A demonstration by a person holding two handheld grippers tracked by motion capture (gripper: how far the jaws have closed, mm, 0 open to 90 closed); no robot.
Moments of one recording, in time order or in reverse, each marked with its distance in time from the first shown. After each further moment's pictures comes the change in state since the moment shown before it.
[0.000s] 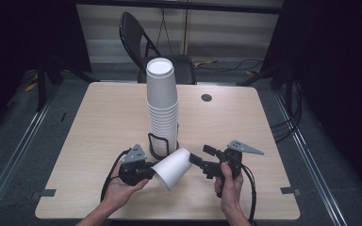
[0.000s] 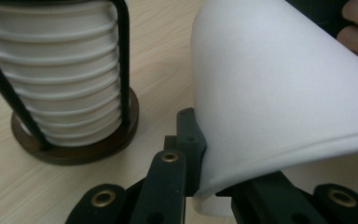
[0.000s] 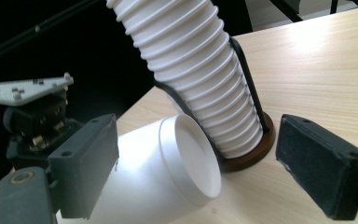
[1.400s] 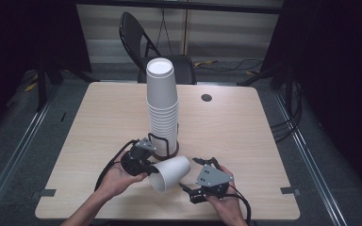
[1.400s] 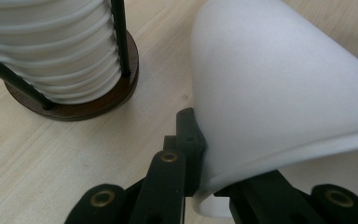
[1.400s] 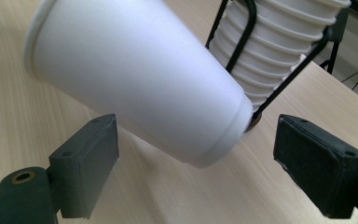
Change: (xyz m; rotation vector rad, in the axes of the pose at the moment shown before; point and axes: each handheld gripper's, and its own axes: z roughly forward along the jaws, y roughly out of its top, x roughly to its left) left arm 0.007 0.039 0.008 0.394 -0.045 0.010; right arm 0.044 -0.039 0.012 0.261 -0.092 -0.812
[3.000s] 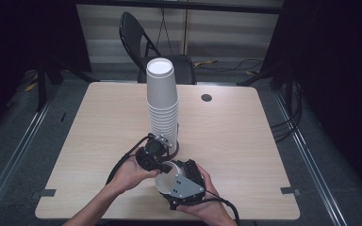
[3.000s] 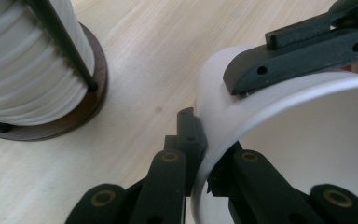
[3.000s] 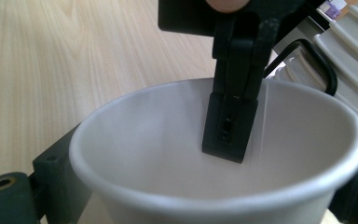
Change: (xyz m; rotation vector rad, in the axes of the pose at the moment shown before) left arm -0.012 0.031 0.015 0.091 -0.056 -0.029; right arm 0.038 0.029 0.034 -0.021 0.006 -0.199
